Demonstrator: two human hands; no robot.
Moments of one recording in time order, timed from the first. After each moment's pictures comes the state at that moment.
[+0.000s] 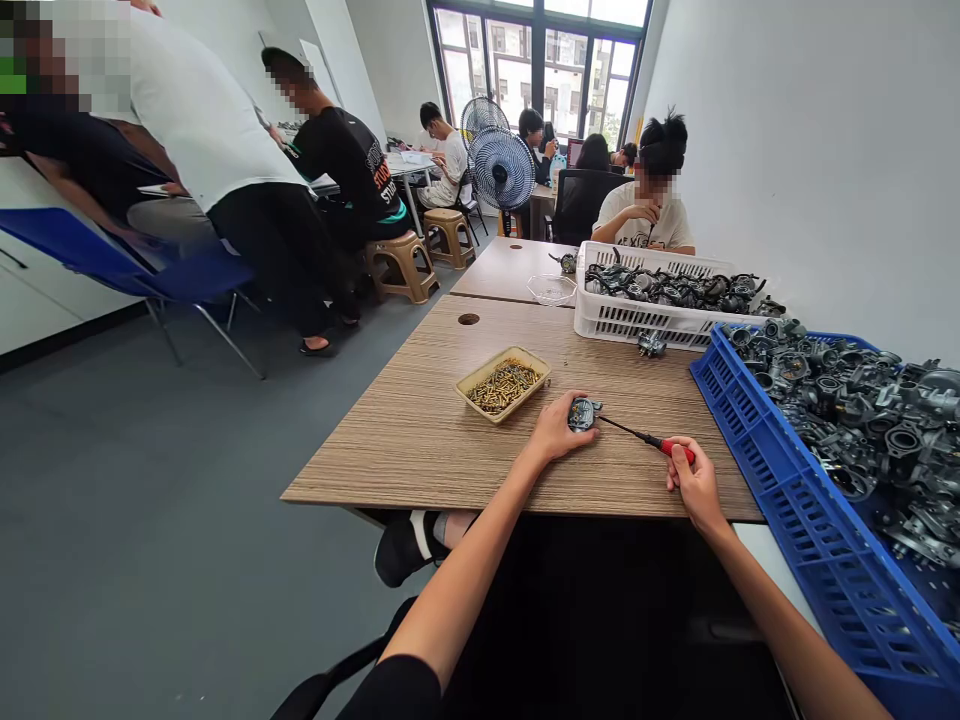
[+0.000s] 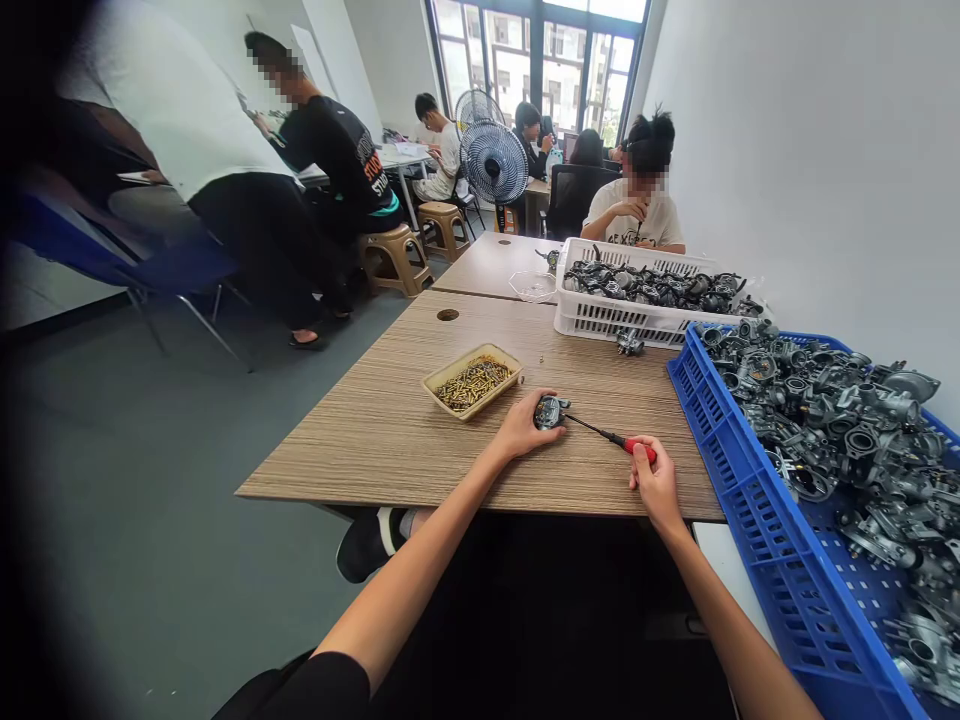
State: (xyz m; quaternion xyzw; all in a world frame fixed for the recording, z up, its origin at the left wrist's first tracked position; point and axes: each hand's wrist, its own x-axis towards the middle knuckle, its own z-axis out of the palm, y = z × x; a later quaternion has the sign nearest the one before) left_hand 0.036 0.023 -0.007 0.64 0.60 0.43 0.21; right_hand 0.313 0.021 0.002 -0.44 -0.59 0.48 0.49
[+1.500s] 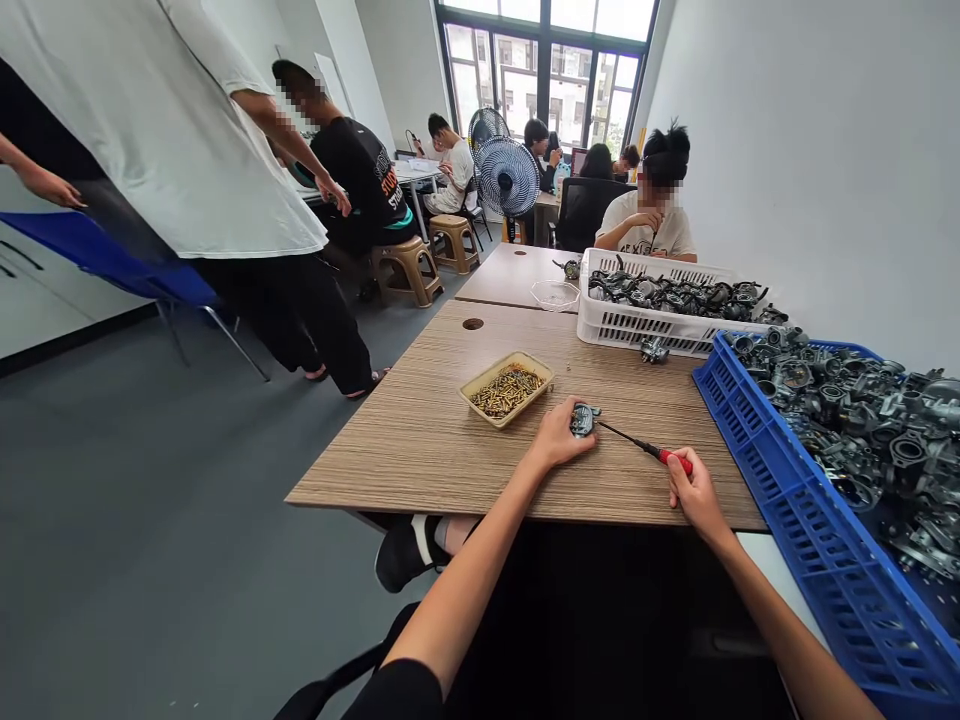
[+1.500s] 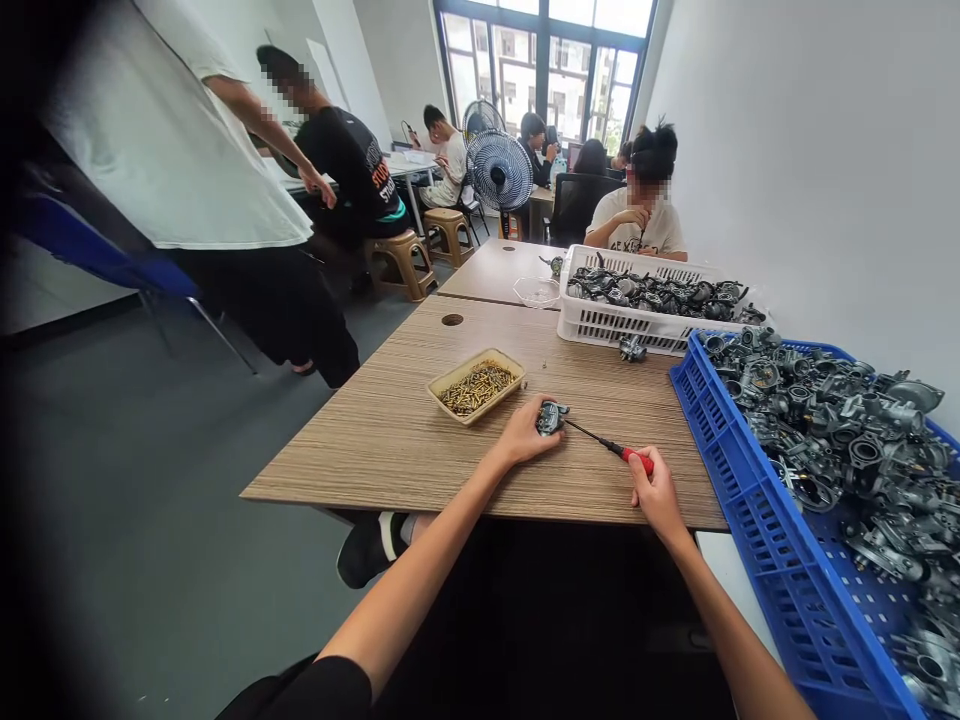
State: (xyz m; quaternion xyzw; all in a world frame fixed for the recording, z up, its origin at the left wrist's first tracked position) left_hand 0.037 0.023 -0.010 0.65 0.62 0.41 0.18; right_hand 0.319 0.023 -0.006 -0.45 -0.63 0.47 0.42
